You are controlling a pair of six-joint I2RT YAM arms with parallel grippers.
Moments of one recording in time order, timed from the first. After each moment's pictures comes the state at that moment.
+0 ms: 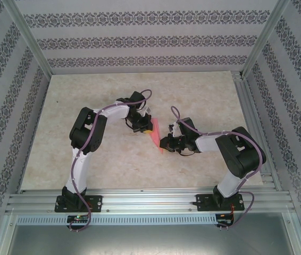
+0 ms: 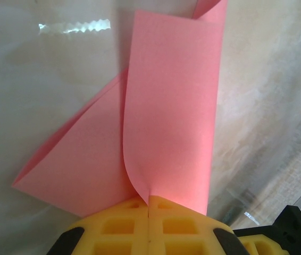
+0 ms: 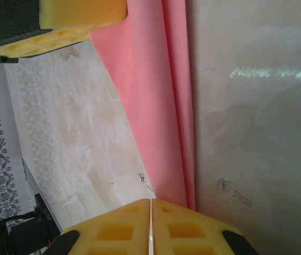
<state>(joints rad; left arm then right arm) -0.50 2.22 1.60 -0.66 0.62 -0.58 0.46 1.70 0.62 0.18 -0.68 0.74</state>
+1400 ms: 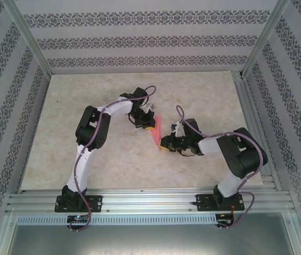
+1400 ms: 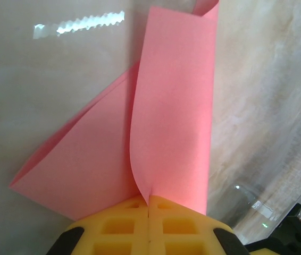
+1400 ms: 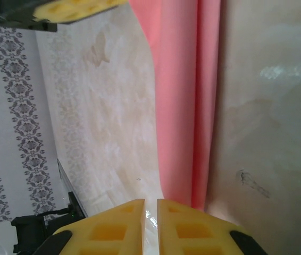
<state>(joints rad) -0.49 2.34 1.80 -0.79 0.65 -0.46 0.41 1.68 0.55 0.35 -0.76 0.85</state>
